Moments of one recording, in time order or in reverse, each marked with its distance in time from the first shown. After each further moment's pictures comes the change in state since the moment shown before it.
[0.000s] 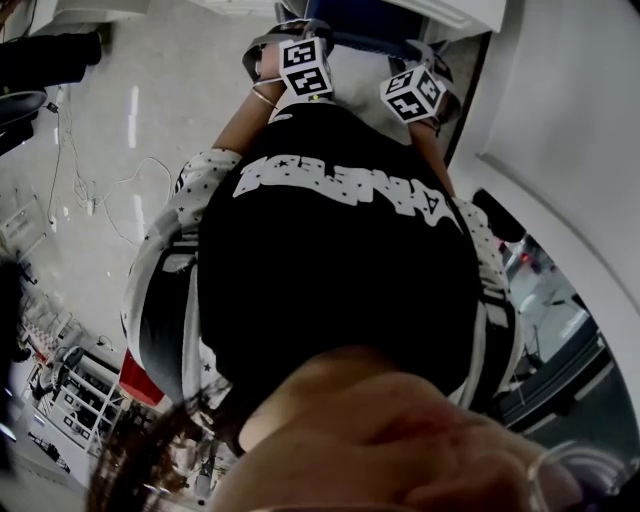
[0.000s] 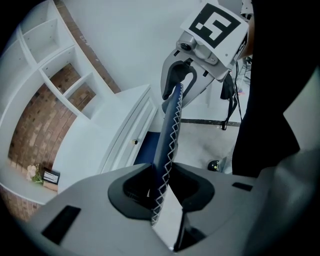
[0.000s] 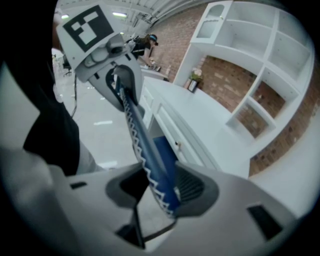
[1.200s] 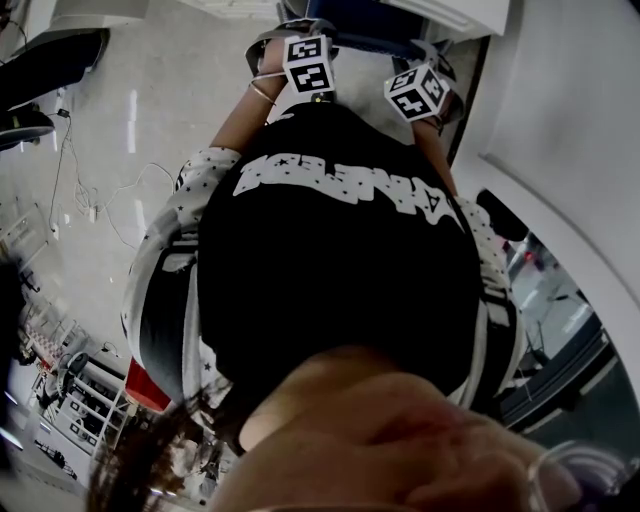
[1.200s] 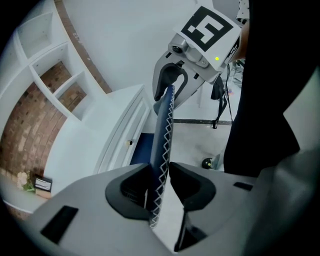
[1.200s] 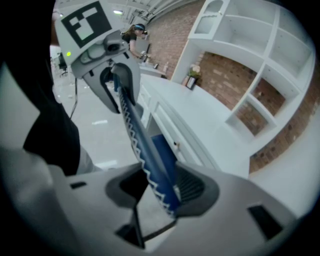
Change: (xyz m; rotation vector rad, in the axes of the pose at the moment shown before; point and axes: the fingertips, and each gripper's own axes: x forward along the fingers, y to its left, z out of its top) left arm 0.001 -0.009 0.016 0.063 -0.008 -0.106; right arm -0.003 -0.012 -0.010 0.026 0.022 -0.018
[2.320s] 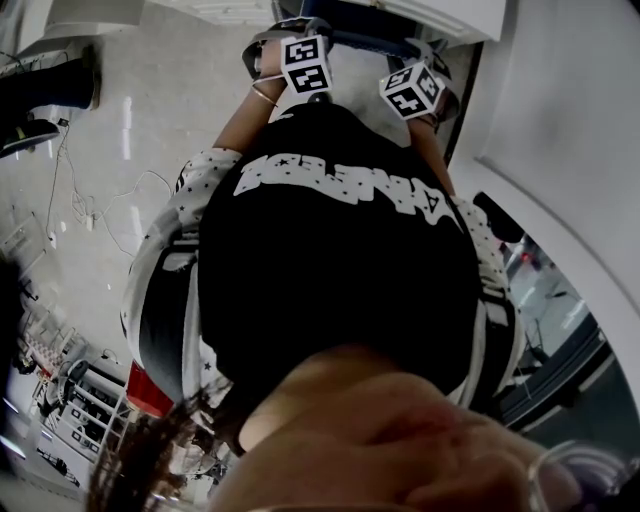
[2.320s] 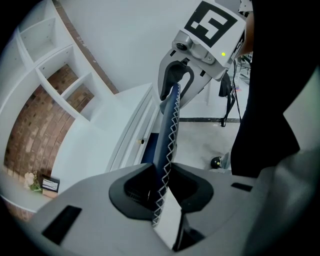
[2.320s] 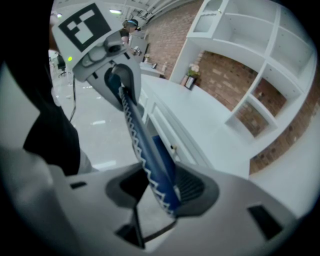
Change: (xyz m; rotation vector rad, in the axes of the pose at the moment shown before) left arm -0.001 0.027 0.011 0.006 -0.006 0.091; right arm -0.005 -0.018 0.005 0.005 0.001 -0.022
